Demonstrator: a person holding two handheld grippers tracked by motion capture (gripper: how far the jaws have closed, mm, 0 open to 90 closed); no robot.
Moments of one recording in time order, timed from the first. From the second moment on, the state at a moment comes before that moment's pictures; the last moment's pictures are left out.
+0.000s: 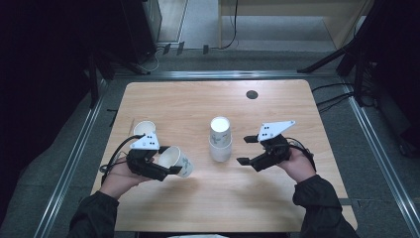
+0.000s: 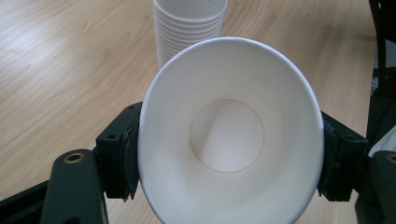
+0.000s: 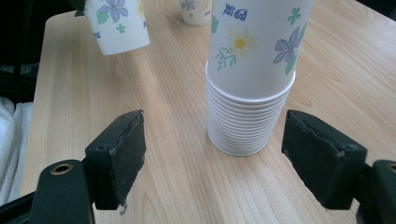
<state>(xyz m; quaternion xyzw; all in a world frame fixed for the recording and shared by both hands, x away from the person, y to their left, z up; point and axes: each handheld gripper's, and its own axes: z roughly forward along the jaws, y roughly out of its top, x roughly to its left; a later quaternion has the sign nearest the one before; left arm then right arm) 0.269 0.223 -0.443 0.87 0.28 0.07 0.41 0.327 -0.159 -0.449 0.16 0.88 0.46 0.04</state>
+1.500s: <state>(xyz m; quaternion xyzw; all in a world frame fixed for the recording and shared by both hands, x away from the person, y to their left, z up) 0.281 0.306 -0.477 0.85 0.43 0.12 0.27 0.350 -0.143 -0.453 0.17 0.88 0.44 0.05</state>
